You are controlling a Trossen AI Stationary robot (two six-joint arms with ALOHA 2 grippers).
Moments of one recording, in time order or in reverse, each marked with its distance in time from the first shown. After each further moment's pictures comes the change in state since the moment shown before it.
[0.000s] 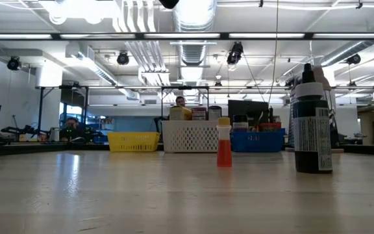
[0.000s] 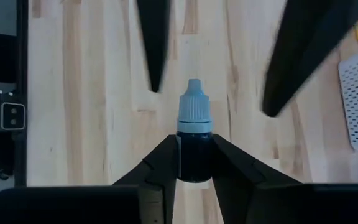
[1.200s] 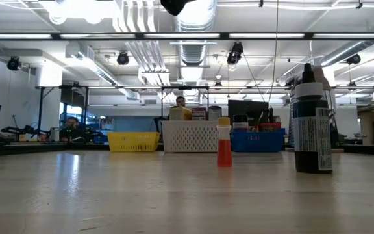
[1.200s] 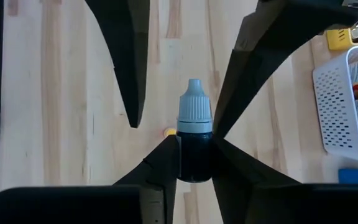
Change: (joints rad) left arm -0.044 0.068 -0.002 0.011 -0.096 0.076; right arm 0.001 0.000 0.000 -0.003 0.076 -0.032
